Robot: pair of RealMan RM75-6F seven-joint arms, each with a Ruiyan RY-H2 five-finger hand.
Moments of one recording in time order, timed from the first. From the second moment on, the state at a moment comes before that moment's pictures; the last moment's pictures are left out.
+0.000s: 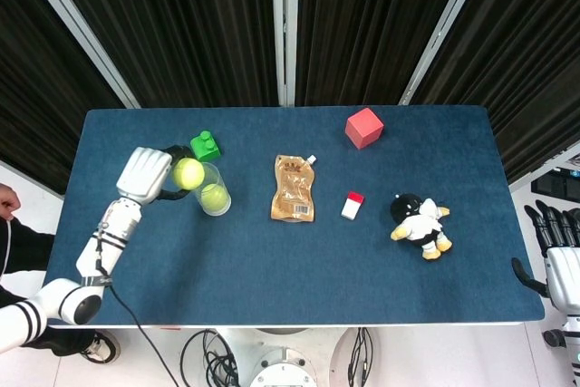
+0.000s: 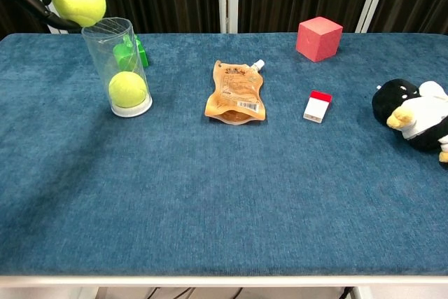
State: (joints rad) left arm -0.70 -1.32 -0.22 -1.47 1.26 1.05 0.09; right arm 0.04 -1.05 0.07 -1.58 -1.50 1.51 0.08
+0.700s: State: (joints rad) left arm -0.70 -1.33 -0.20 -1.45 1.32 1.08 0.06; right arm 0.04 -1.05 0.07 -1.58 -1.52 1.53 0.08
